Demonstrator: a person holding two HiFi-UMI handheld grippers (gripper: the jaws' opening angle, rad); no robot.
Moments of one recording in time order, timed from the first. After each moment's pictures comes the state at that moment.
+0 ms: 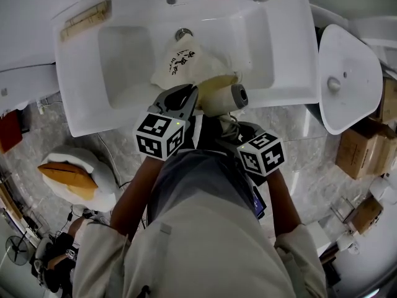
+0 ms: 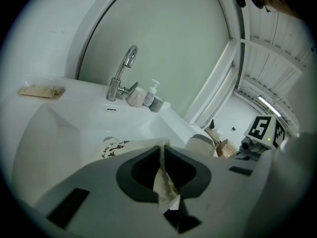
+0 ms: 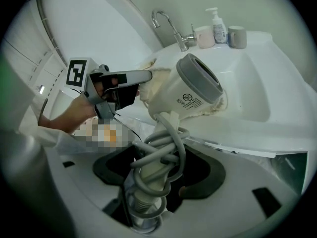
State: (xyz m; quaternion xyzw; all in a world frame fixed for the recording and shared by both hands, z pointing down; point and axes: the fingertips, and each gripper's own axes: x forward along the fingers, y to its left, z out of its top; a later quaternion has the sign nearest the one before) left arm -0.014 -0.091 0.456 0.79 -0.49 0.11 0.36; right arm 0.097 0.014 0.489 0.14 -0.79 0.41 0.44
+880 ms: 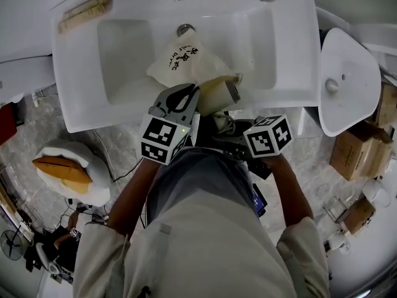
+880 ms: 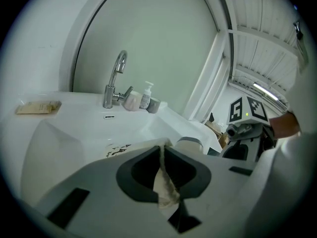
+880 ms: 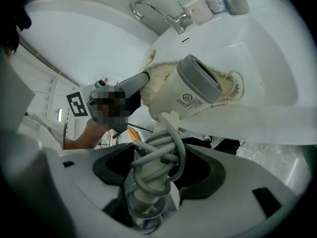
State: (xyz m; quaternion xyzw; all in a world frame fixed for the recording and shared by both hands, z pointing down) left arm -0.013 -0.088 0.456 0.81 -0.49 0.14 0.30; right arm 0.077 0.015 0.486 0.04 -0.73 0.54 0.42
